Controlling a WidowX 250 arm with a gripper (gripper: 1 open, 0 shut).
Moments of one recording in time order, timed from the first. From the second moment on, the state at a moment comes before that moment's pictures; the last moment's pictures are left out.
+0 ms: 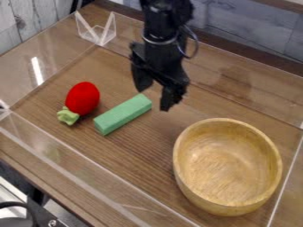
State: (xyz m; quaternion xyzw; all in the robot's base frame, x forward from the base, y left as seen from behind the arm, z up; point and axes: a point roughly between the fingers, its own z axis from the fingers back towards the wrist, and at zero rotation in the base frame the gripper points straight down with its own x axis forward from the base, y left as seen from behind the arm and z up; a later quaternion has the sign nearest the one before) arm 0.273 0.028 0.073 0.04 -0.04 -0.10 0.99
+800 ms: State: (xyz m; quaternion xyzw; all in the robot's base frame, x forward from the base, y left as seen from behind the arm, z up) arm 0.278 0.031 0.064 0.02 -0.04 -0.07 1.00
